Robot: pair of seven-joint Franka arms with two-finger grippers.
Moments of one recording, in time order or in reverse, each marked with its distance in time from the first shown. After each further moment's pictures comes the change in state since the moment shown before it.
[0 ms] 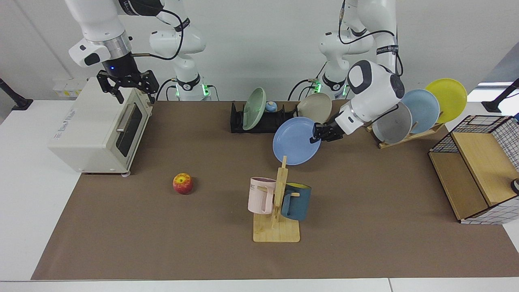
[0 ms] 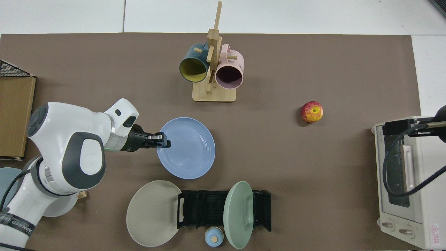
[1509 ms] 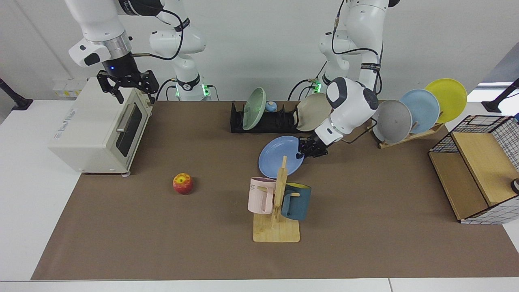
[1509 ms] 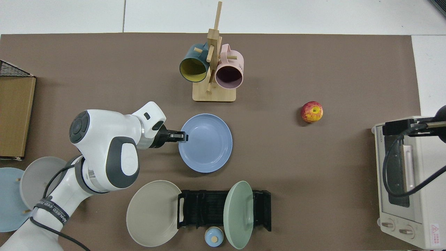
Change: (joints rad) left arm -0.020 0.108 -0.105 -0.016 -0.009 0.264 0.105; right arm 0.000 0.000 0.000 0.000 0.000 0.000 0.000
